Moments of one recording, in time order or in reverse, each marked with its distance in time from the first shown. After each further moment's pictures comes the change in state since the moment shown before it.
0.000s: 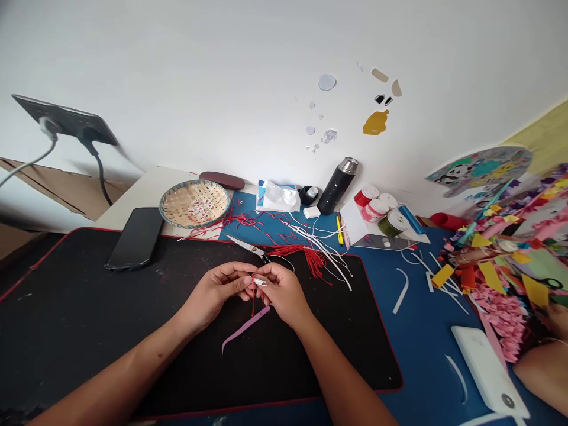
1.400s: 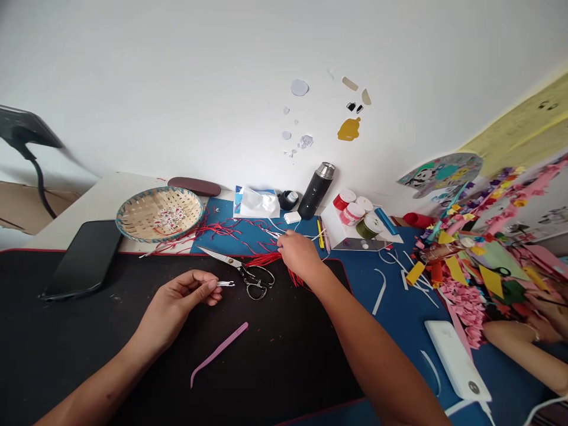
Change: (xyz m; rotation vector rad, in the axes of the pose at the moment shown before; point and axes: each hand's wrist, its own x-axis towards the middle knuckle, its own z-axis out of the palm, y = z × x) left_hand 0.009 0.005 -0.015 0.225 0.208 0.087; right_hand 0.072 -0.055 -0.103 -1.539 0.119 -0.177
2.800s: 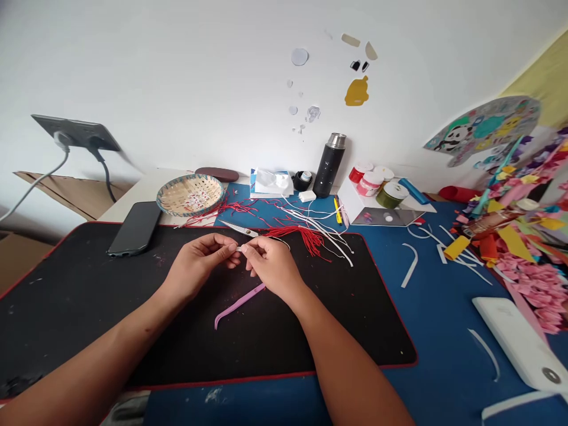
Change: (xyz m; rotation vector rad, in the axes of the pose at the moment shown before) left_hand -0.013 0.011 0.011 0.130 -0.039 0.158; right_hand -0.074 -0.105 0.042 1.311 0.083 -0.065
